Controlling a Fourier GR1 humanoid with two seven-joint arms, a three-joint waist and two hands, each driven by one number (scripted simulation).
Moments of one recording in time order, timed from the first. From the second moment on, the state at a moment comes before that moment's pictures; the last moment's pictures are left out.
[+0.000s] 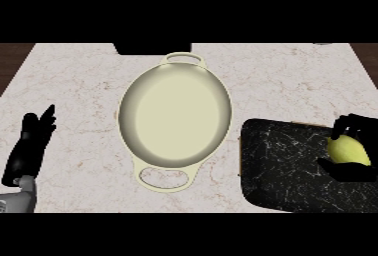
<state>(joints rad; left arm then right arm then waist) -0.08 0.33 0.11 -1.47 -0.14 0.08 0.39 -0.05 -0.43 -0.08 -1.81 0.94 0.24 0.11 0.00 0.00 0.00</state>
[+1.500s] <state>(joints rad) -0.13 0.31 0.13 -1.40 -0.17 0.07 0.37 -0.95 -0.11 0.15 -1.86 0.71 0.47 0.78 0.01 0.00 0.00</state>
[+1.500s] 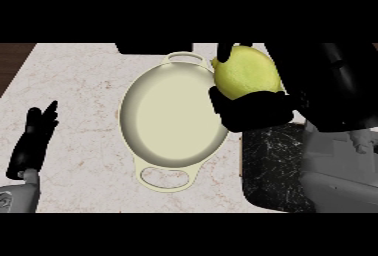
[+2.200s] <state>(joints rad) -0.10 0.29 0.12 -1.47 -0.18 0.06 0.39 -0.99 -0.01 0.26 -1.38 0.62 0.23 0.74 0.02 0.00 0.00</state>
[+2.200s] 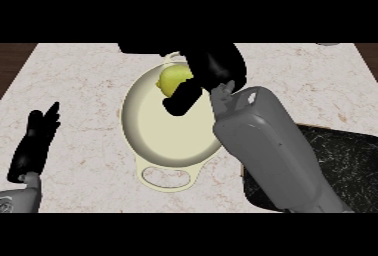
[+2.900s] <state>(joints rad) -0.10 0.31 0.15 -1.45 -0.17 0.04 0.38 -0.92 -0.01 0.21 -1.32 0.38 -0.28 0.56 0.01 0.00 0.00</state>
